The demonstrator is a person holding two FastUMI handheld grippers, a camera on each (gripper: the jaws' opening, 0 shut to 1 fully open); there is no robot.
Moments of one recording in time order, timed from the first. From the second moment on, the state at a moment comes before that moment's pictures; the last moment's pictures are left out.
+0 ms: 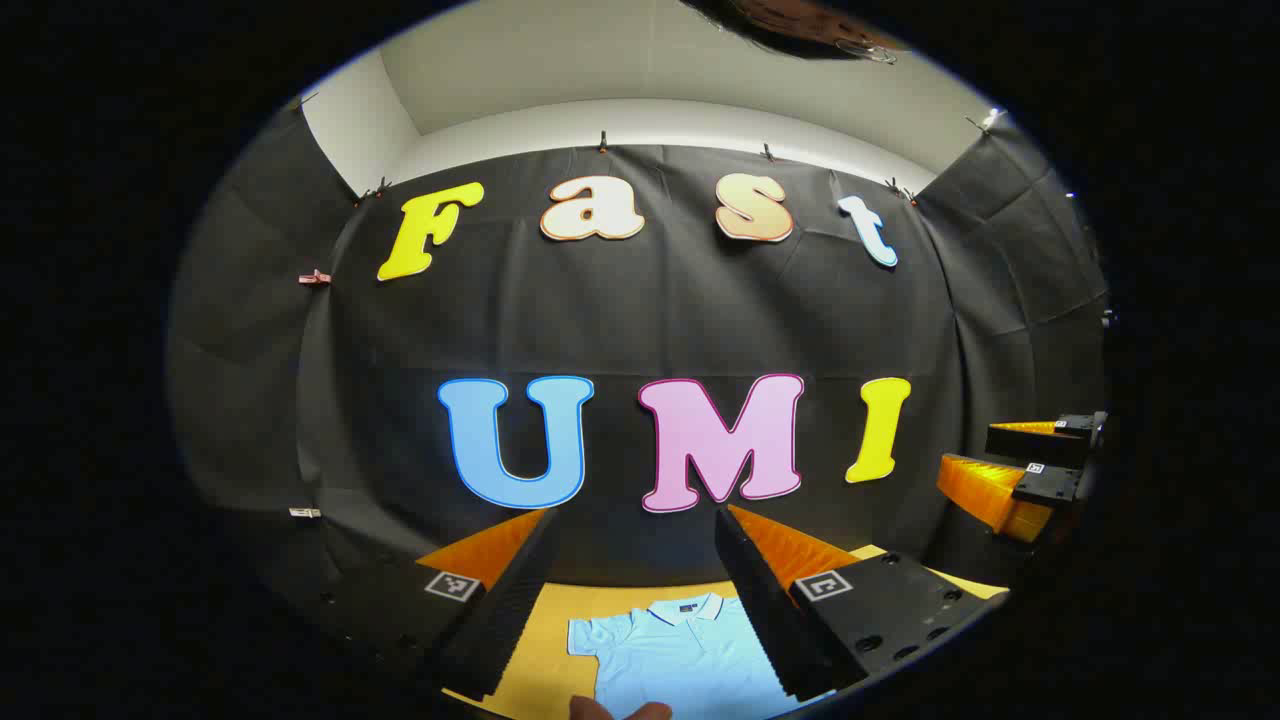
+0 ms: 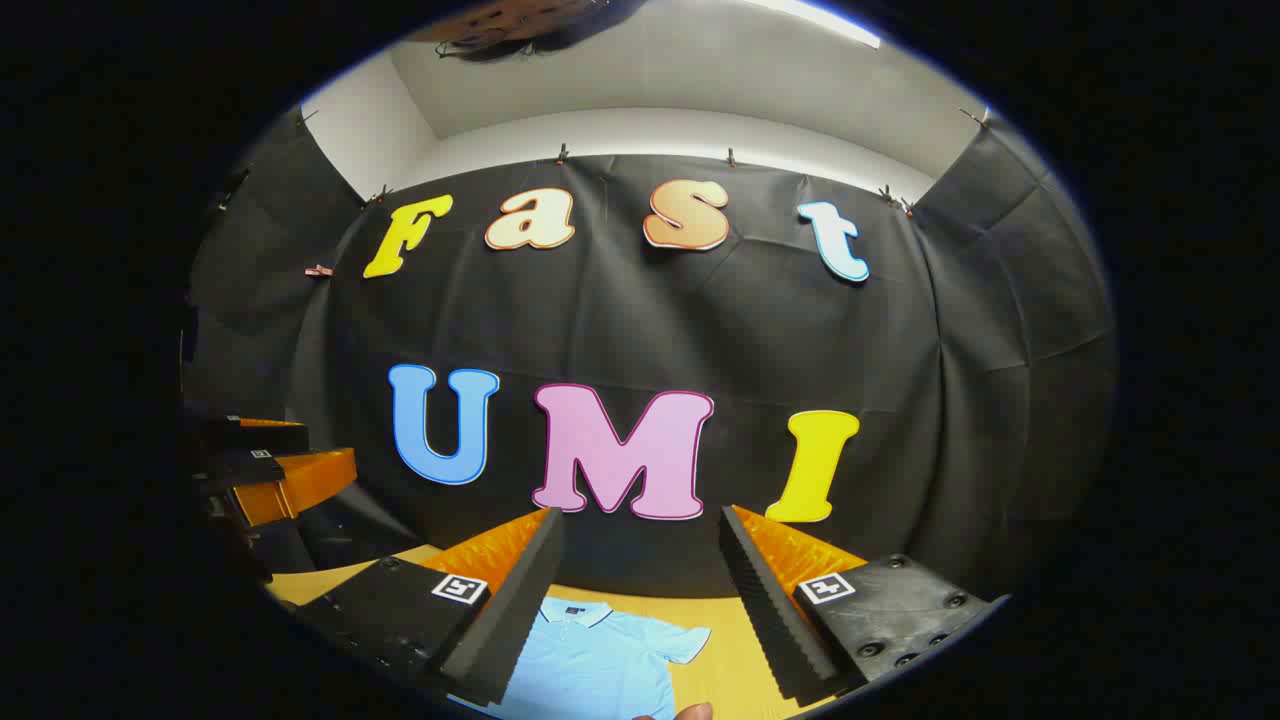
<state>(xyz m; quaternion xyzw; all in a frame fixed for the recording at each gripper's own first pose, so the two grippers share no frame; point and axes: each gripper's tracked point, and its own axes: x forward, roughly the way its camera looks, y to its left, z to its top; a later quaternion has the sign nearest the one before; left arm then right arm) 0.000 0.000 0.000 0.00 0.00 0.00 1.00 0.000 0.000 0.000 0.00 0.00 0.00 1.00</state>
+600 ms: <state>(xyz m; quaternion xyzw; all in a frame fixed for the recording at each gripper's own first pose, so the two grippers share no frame) 0.005 0.000 -0.012 0.02 0.01 0.00 1.00 0.010 0.012 -0.012 0.00 0.02 0.01 1.00</state>
